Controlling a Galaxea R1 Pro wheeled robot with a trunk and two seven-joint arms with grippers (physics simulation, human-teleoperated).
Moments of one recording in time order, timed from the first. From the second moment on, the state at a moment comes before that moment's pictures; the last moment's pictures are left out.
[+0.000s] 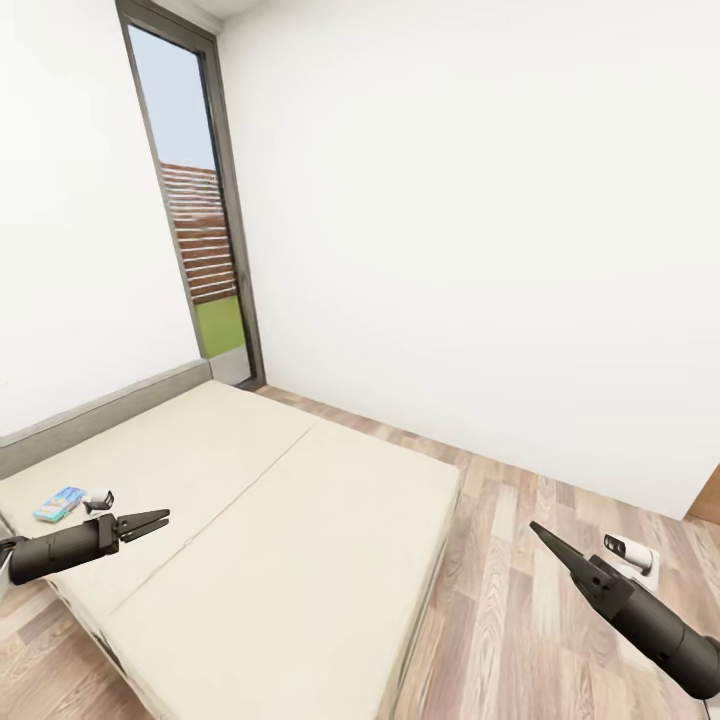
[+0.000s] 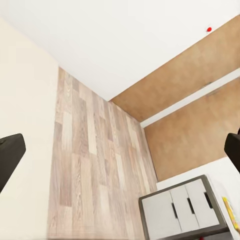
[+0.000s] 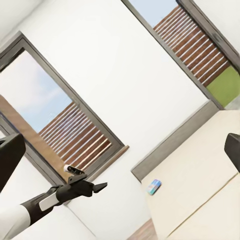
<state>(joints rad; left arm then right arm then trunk) -0.67 0.49 0.38 -0.56 -0.01 0.64 -1.56 -0.06 -0.08 -0.52 -1.59 -0.61 0.70 1.21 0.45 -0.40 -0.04</state>
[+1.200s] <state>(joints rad) -0.67 0.49 0.38 -0.56 -0.01 0.64 -1.56 -0.06 -0.08 -0.52 -1.59 -0.61 0.71 1.21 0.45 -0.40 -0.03</state>
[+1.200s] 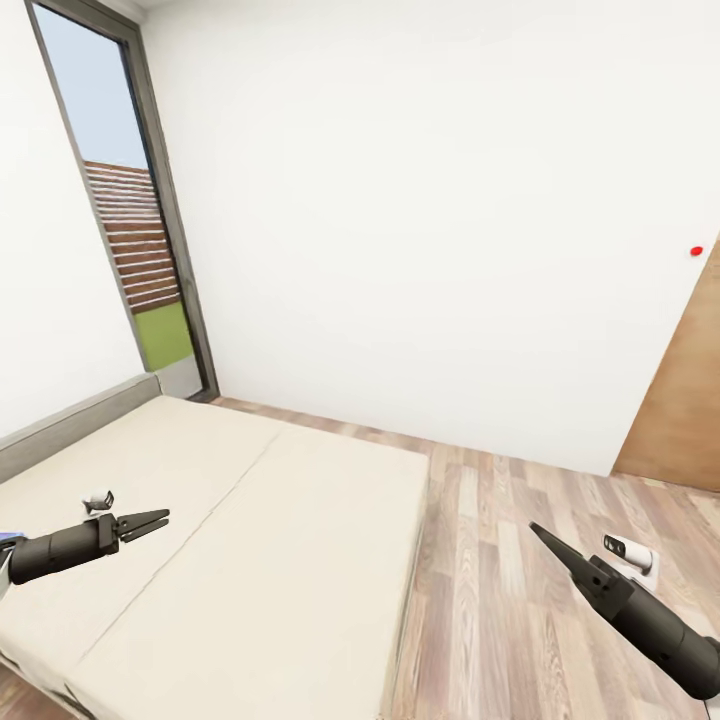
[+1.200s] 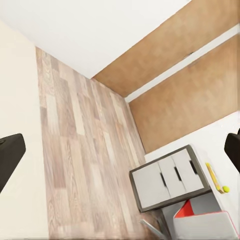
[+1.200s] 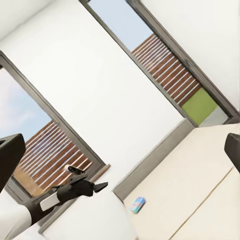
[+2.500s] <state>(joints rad) -0.67 0.49 0.38 -0.56 -0.01 0.64 -1.56 -0.06 -0.08 -0.52 -1.59 -0.61 0.71 1.21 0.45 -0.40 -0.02</state>
